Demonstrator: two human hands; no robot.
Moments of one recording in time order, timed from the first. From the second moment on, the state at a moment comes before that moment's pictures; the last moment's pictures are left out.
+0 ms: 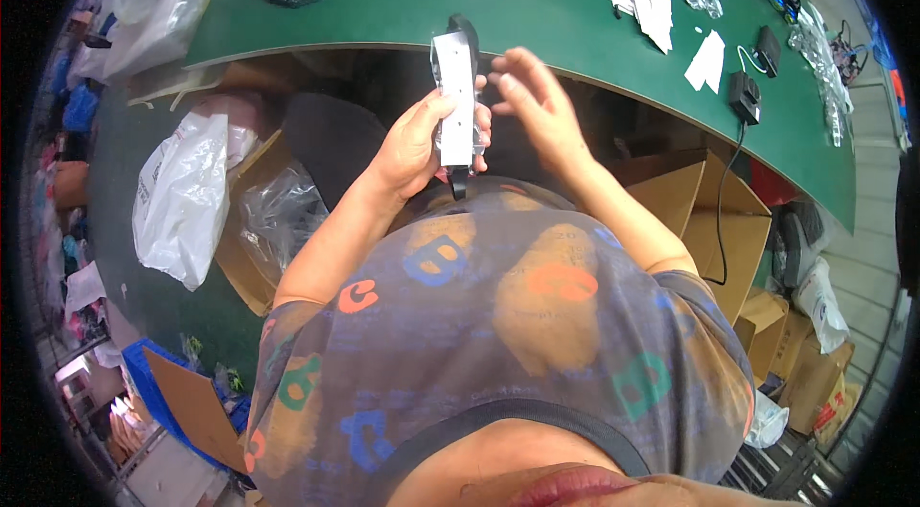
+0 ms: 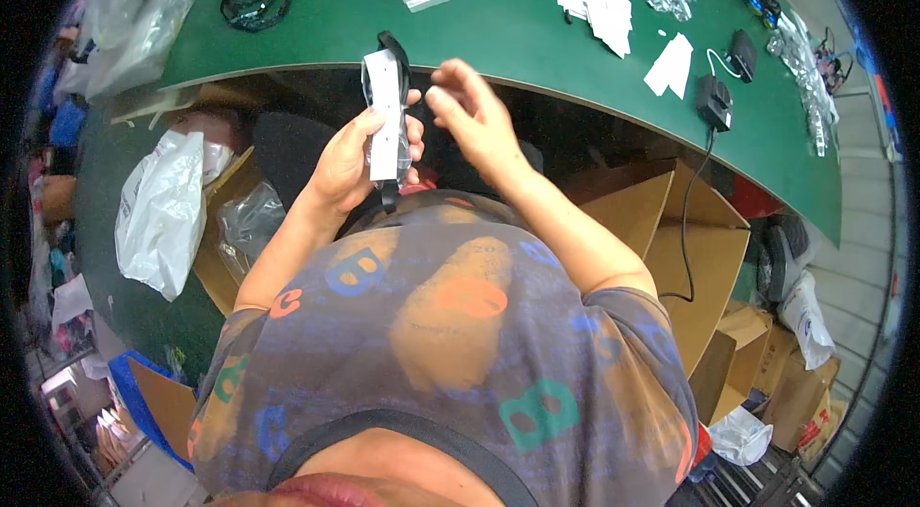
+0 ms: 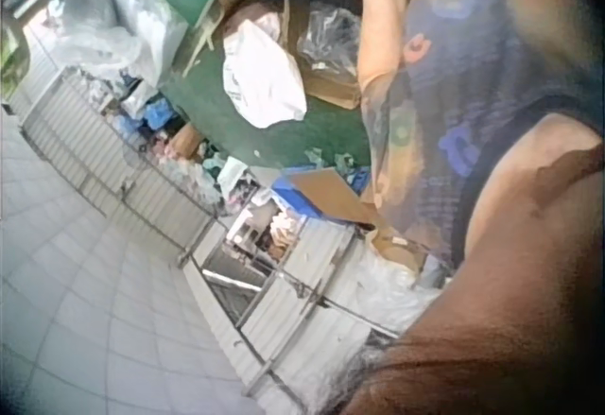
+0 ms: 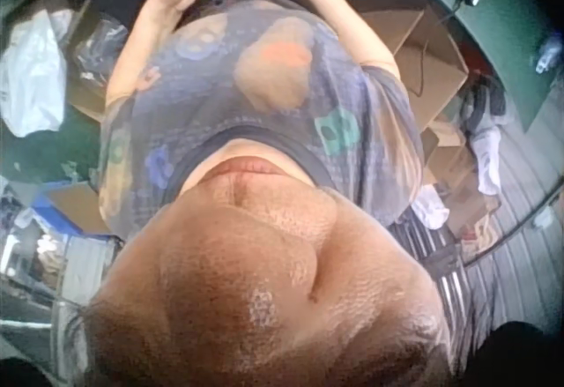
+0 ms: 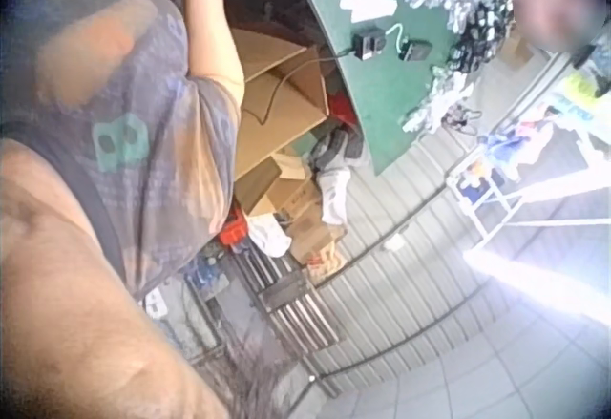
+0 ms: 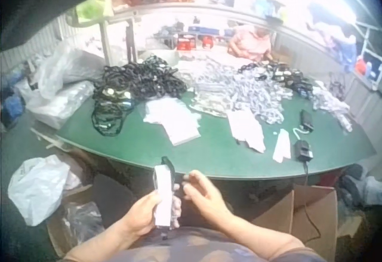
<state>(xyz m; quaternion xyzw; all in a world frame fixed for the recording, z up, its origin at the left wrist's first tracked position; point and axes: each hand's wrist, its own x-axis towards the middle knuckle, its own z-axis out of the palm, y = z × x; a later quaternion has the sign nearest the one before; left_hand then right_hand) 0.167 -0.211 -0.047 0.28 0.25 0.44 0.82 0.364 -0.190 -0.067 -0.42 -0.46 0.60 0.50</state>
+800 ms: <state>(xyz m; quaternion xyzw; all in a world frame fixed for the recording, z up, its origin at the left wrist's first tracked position) 0.166 -0.221 -0.073 0.43 0.38 0.33 0.75 0.396 -0.163 -0.014 -0.34 -0.52 0.60 0.50</state>
